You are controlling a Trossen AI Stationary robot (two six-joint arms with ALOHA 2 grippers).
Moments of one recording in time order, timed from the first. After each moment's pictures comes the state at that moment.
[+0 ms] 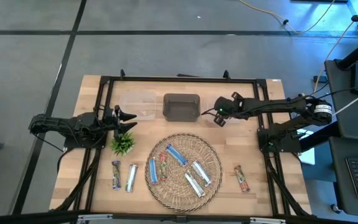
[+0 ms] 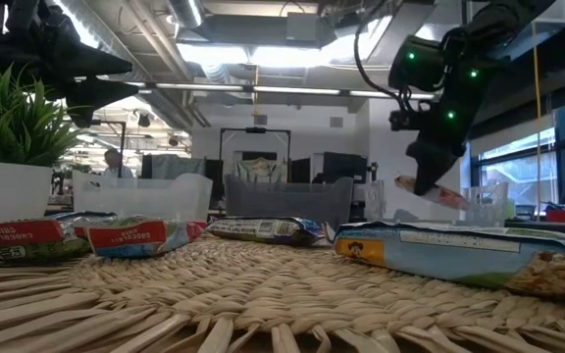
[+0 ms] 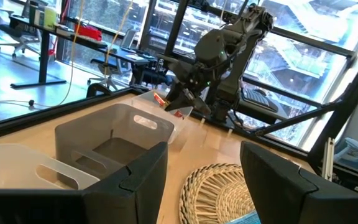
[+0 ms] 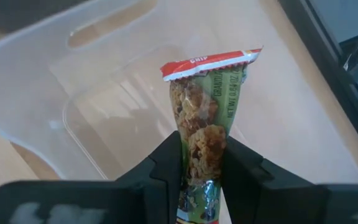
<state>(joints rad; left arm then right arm) -0.08 0.00 0.02 0.03 -0.32 -0.33 -0.29 1.37 0.72 -0.51 0.45 0.20</state>
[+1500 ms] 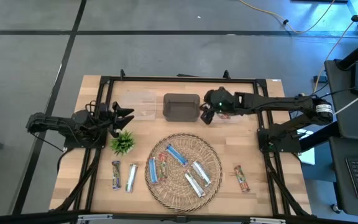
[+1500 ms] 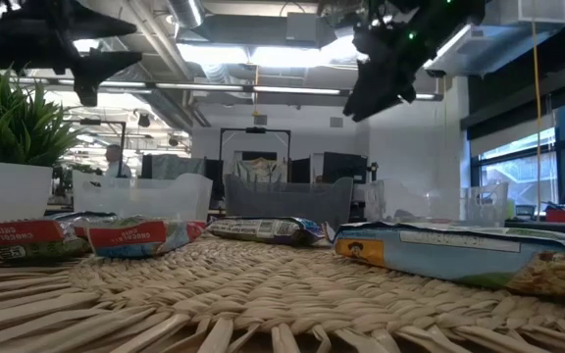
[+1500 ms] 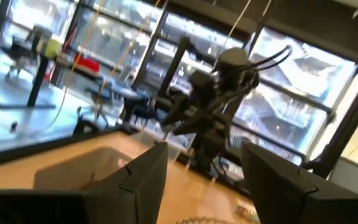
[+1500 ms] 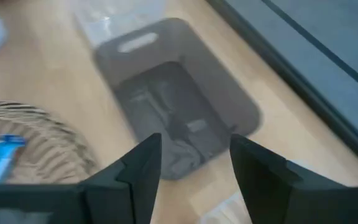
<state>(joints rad) -0.08 0.12 0.06 0.27 -0.37 -0.38 -0.15 1.36 1.01 -0.41 0.29 0.26</state>
